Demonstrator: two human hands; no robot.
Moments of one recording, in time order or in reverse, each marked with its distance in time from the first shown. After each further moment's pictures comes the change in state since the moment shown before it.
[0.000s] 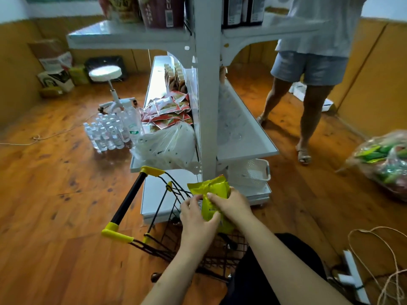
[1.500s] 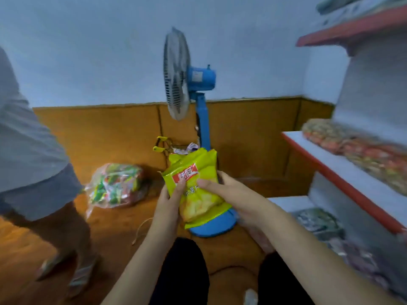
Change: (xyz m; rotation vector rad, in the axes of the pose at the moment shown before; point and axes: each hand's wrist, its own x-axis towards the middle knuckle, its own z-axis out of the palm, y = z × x) left_hand -0.315 0.337 0.219 -0.771 -1.481 0.171; right_hand -0.465 0.160 -0.349 0.736 0.968 0.131
